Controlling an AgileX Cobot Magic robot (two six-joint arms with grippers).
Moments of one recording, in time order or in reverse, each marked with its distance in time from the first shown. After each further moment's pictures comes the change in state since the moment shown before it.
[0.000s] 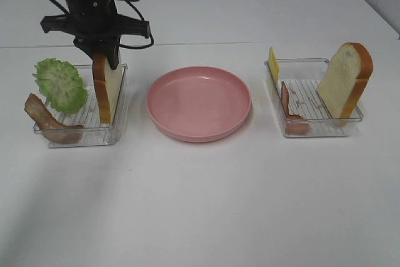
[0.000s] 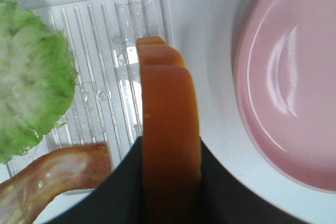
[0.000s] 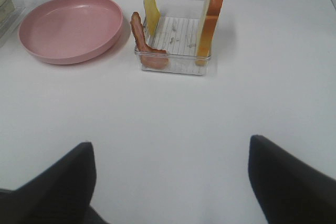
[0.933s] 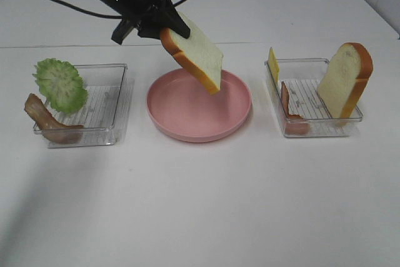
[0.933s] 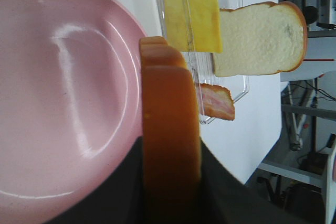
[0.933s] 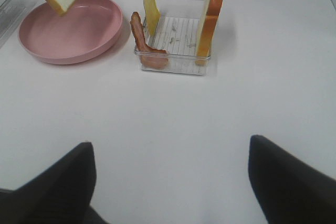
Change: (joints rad) left arm 0.097 0.129 -0.075 -0.917 -0.093 0.395; right arm 0.000 0.000 0.000 0.000 0.000 0.000
